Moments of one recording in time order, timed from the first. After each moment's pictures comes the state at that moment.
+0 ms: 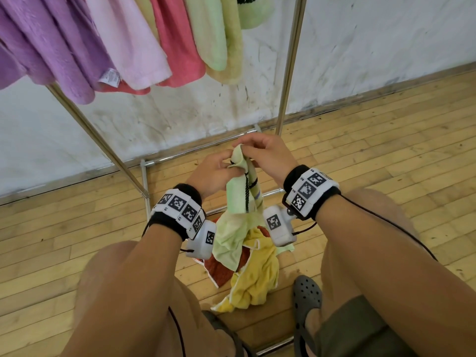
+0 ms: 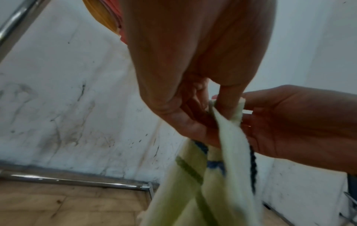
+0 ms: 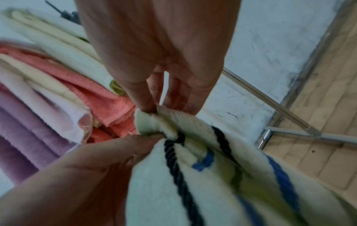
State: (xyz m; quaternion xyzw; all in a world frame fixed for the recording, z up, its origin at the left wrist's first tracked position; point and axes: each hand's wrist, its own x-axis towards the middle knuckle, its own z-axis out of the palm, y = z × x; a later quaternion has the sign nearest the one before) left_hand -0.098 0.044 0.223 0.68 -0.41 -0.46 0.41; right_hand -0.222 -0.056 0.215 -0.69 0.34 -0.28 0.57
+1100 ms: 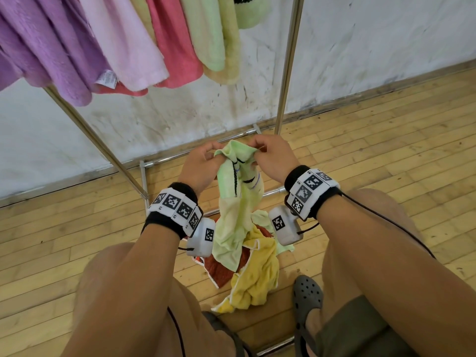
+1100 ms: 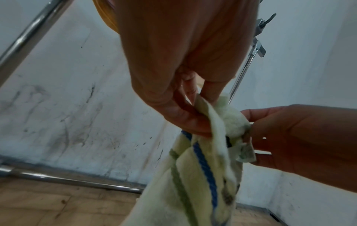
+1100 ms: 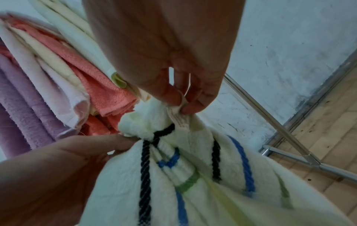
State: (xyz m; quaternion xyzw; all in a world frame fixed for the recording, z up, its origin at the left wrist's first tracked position) left_hand -0.085 0.039 0.222 0.70 -0.34 -0.38 0.49; right_hand -0.231 -0.064 0.212 -0.77 0.39 -0.24 0.45
